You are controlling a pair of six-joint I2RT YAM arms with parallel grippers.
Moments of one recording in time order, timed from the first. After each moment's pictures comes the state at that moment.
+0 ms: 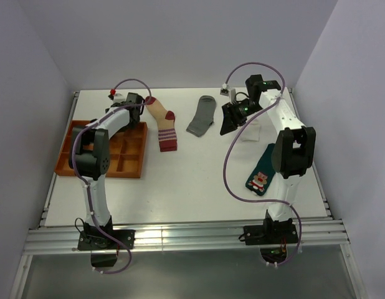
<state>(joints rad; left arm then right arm) -0.22 2.06 1.56 -0.69 -0.93 -0.44 0.11 1.99 1.84 -1.22 -0.82 -0.55</state>
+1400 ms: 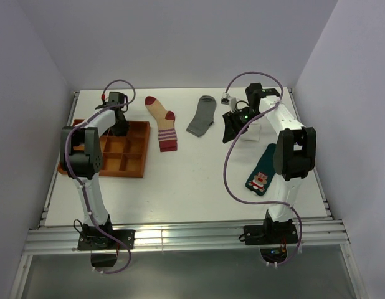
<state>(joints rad) -0.08 2.06 1.51 -0.51 -0.27 -0.47 0.11 1.96 1.68 -1.14 -0.75 -0.56</state>
